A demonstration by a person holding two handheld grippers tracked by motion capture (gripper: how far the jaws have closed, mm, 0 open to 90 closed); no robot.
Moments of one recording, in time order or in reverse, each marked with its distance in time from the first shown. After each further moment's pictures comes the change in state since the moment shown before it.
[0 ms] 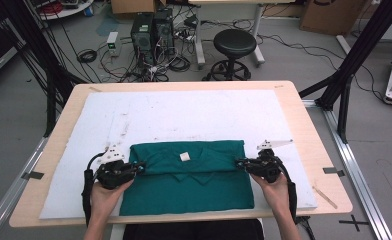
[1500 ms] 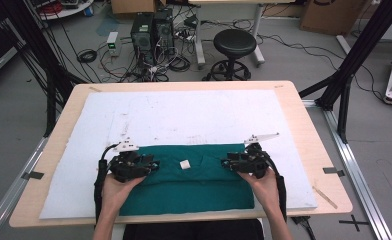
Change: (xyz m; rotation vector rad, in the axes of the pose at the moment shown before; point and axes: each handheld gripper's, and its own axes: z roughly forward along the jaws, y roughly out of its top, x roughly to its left) left arm -0.010 0.033 0.030 0.088 -0.021 -0.039; right arm 0.020 0.026 0.022 0.032 0.038 0.006
